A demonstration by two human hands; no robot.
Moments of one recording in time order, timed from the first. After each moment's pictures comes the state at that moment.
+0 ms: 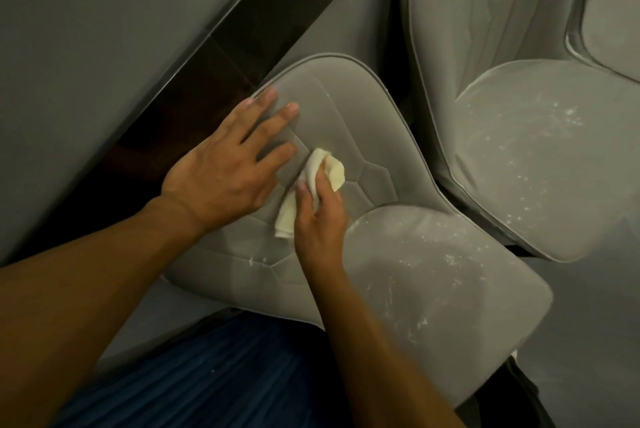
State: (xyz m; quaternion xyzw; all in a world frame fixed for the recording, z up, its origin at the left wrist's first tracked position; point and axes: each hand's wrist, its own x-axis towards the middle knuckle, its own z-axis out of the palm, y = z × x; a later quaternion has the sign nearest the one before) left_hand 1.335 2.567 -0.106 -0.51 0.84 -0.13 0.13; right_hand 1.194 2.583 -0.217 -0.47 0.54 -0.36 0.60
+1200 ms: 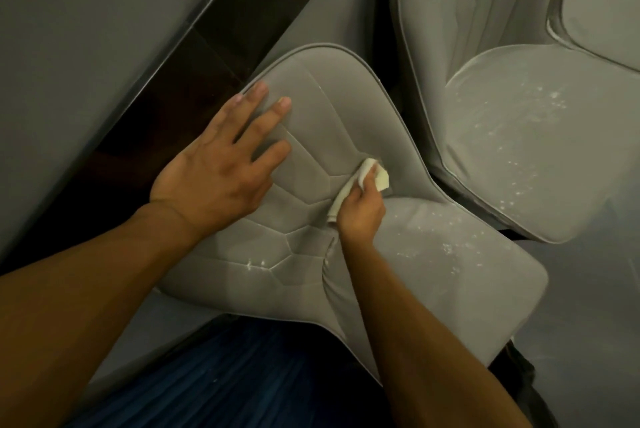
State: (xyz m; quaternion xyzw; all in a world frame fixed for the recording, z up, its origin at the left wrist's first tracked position) left_hand 1.336 2.569 -0.108 -0.53 0.83 -0.12 0.11; right_hand 1.166 2.541 -0.284 -0.33 0.71 -0.25 0.57
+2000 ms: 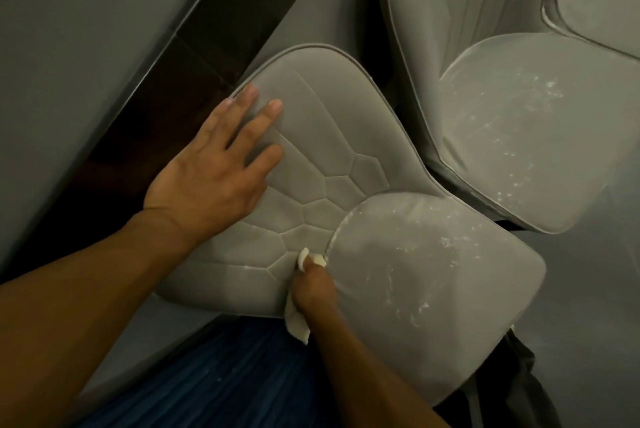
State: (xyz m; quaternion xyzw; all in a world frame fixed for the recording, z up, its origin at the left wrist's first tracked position) left_hand 1.336 2.569 -0.108 -0.53 0.83 -0.11 0.13; right_hand 1.183 2.662 -0.285 -0.46 0.60 0.07 0.65
